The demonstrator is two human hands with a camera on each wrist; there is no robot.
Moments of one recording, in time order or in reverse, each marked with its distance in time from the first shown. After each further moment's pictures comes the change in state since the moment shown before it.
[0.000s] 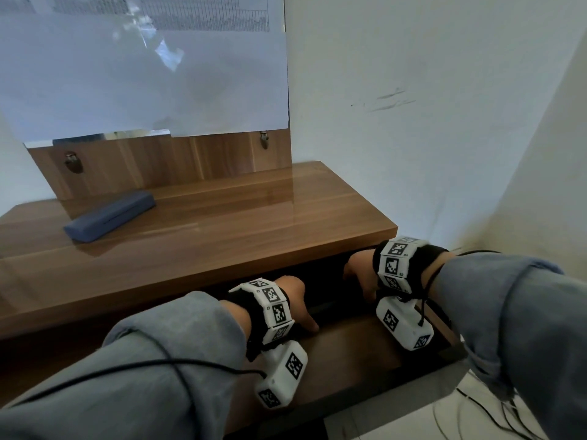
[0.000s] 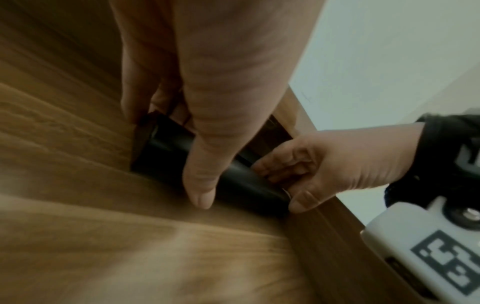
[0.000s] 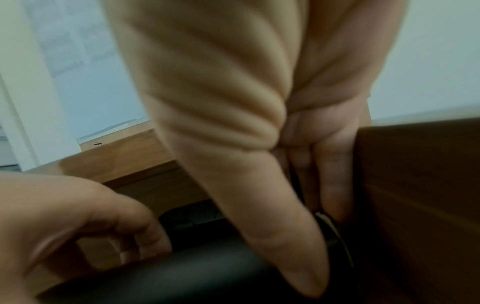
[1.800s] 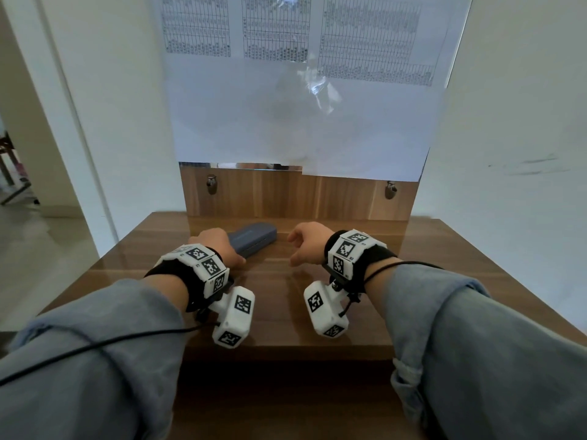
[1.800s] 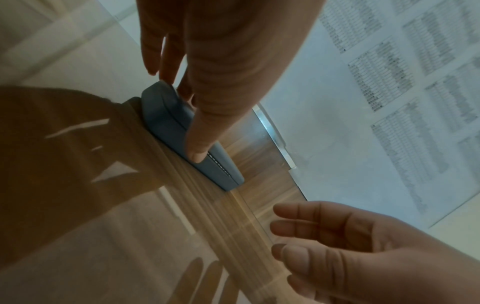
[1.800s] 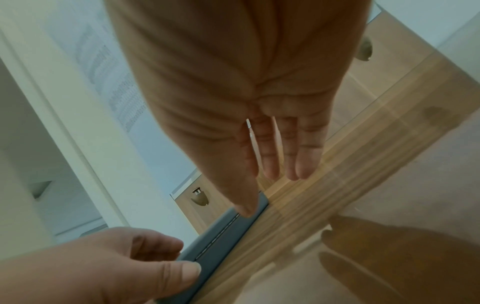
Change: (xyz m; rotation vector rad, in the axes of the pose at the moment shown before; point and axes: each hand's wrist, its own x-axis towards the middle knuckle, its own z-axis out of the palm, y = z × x) left_hand -0.047 -0.314 -0.139 -0.235 0.531 -0.632; right_hand 0.081 -0.213 -0.232 0.614 0.517 -0.289
